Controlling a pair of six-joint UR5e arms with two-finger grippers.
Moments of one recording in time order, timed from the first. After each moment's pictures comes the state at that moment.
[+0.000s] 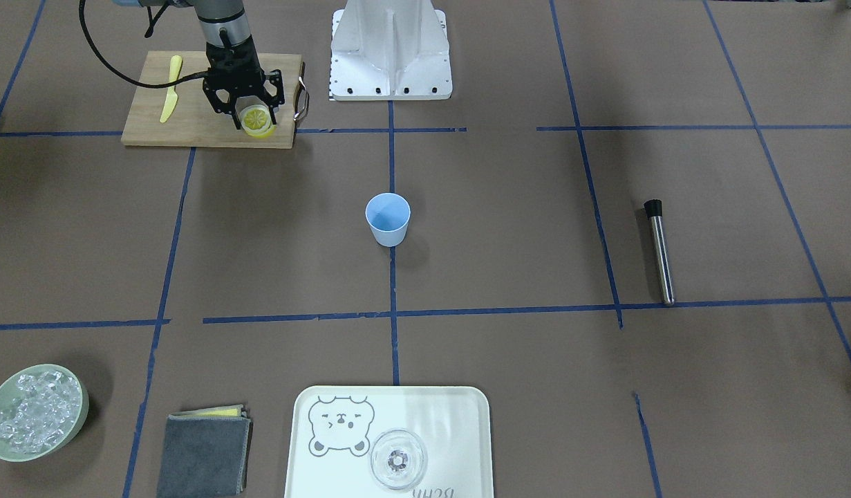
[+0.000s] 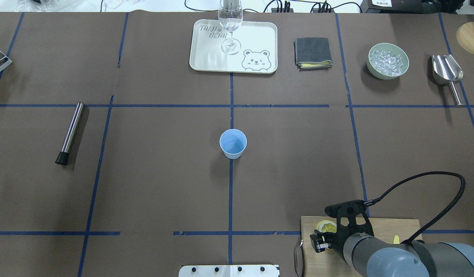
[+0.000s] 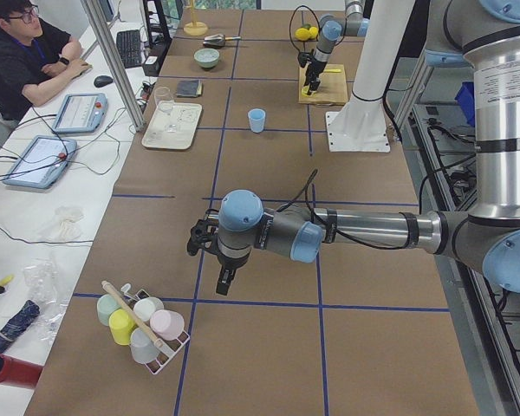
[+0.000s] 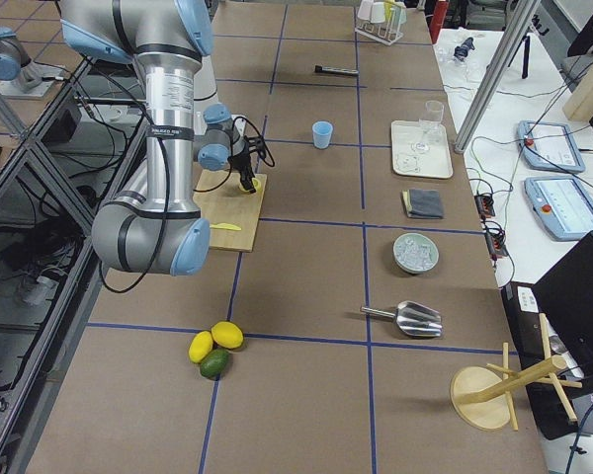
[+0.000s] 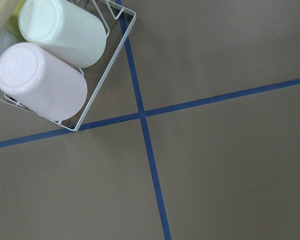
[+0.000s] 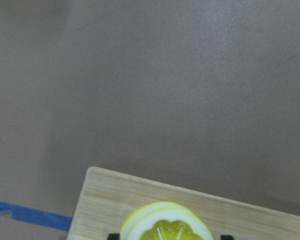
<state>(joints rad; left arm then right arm) -1.54 -1.43 -1.74 -1.83 -2.36 -0.01 0.03 -1.61 2.15 -1.31 1.34 1.36</state>
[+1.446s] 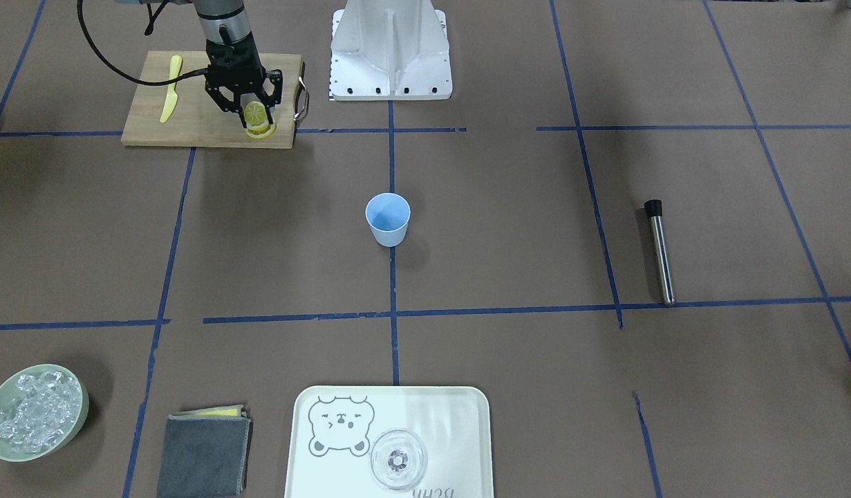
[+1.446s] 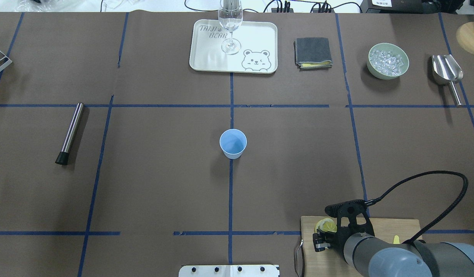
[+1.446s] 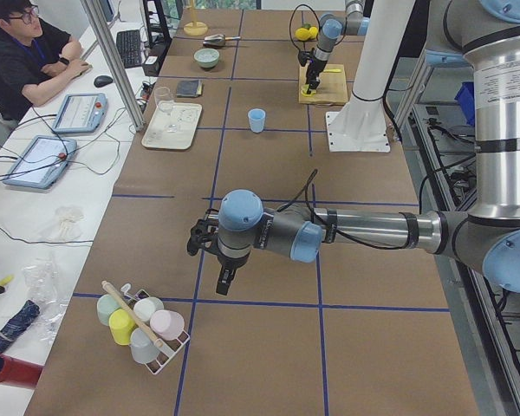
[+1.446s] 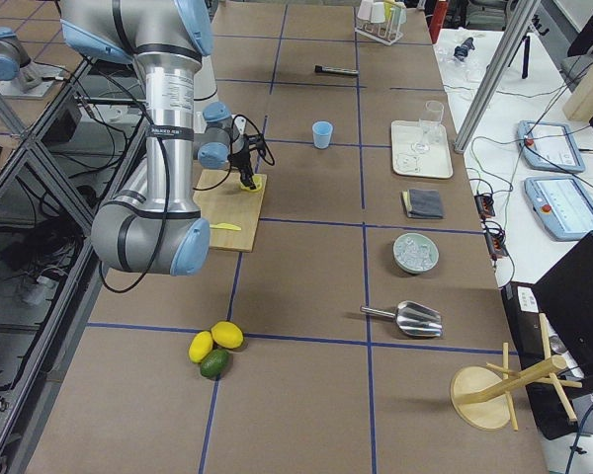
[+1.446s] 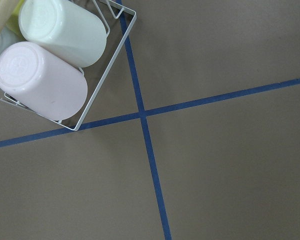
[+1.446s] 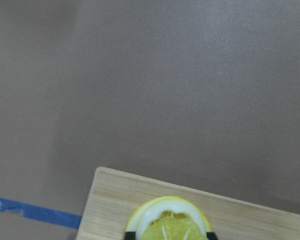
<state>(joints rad) -1.54 -1.43 -1.74 -1.83 -2.36 -0.01 0.03 -1.62 2.17 -1.31 1.34 1.36</state>
